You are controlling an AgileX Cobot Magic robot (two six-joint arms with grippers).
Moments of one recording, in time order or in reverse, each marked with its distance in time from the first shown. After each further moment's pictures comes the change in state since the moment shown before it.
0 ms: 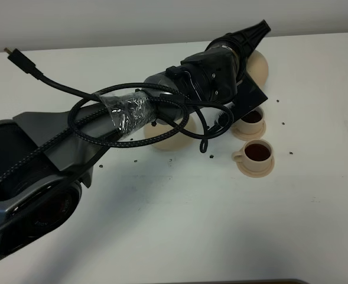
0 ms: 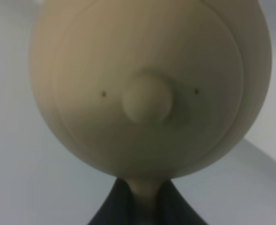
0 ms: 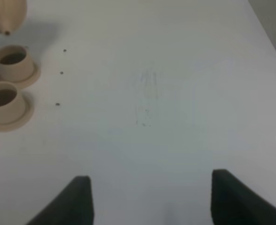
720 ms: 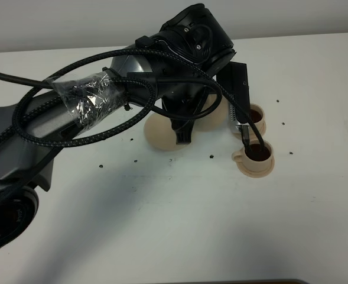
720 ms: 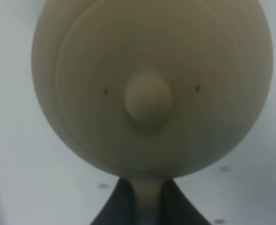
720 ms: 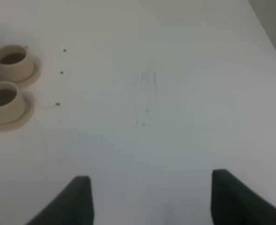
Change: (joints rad) left arm -0.005 -0.135 -0.002 -0.587 0.656 -0.466; right arm 0.000 0.000 0.000 0.000 0.000 0.000
